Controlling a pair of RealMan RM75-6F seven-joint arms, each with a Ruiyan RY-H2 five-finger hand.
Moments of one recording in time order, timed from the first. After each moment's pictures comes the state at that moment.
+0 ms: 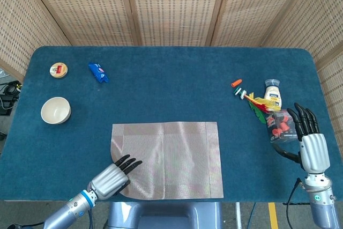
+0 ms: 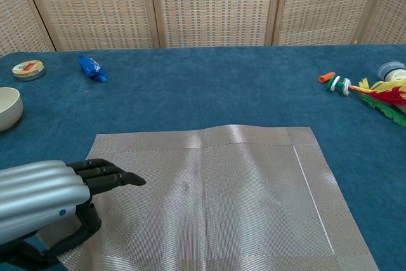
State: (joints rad) left arm -0.52 -1.38 0.20 -1.86 1.52 0.99 0.55; right arm 0.18 -1.34 0.14 -1.32 -1.60 1.65 0.31
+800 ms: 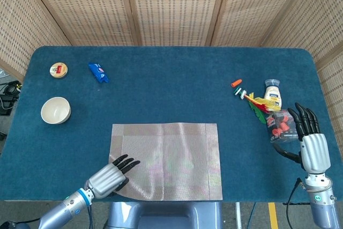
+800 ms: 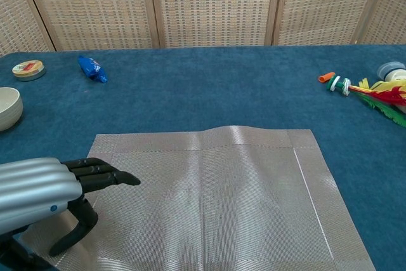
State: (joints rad) left arm -0.54 -1.32 0.19 -1.86 1.55 0.95 0.46; right arm 0.18 -1.34 0.14 -1.32 -1.60 1.66 0.31
